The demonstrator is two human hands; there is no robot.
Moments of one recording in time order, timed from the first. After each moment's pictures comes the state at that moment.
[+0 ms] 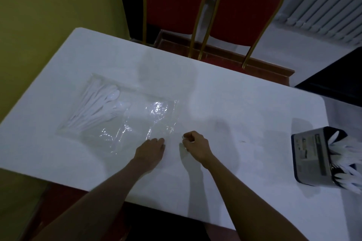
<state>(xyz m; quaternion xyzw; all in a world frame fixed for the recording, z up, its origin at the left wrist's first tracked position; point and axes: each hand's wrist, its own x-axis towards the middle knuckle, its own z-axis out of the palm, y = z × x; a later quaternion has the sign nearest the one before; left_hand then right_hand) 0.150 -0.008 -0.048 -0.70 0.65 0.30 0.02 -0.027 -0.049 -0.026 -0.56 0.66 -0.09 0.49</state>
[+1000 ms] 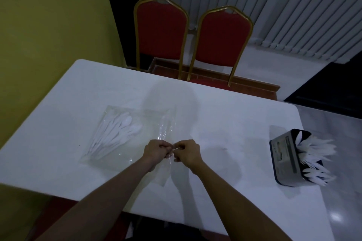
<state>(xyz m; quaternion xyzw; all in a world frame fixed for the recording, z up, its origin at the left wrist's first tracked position) 0.088 -0.020 0.035 -0.71 0.36 0.53 -0.28 -0.048 -0.034 0.040 -0.53 0.65 -0.17 0.52</state>
